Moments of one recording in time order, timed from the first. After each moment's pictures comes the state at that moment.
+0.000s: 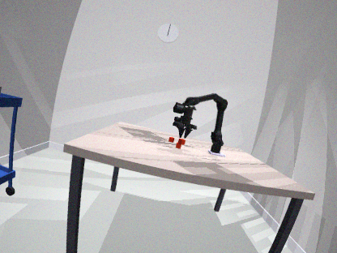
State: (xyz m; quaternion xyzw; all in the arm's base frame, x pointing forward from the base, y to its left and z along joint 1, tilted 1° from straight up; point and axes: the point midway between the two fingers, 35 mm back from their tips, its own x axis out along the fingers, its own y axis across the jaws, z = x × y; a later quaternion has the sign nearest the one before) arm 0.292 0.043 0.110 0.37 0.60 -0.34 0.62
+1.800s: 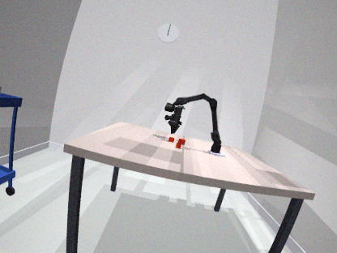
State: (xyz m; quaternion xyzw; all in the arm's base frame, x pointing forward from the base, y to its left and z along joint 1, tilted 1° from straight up) arm 0.307 -0.174 0.100 0.18 0.67 -0.18 0.70
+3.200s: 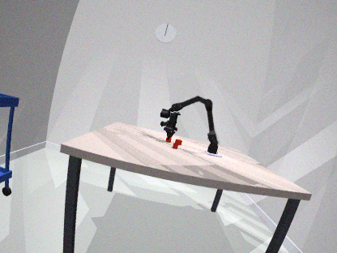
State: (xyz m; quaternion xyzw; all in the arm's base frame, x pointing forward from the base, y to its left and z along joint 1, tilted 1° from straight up) arm 0.308 -0.173 0.055 0.18 0.67 -0.18 0.70
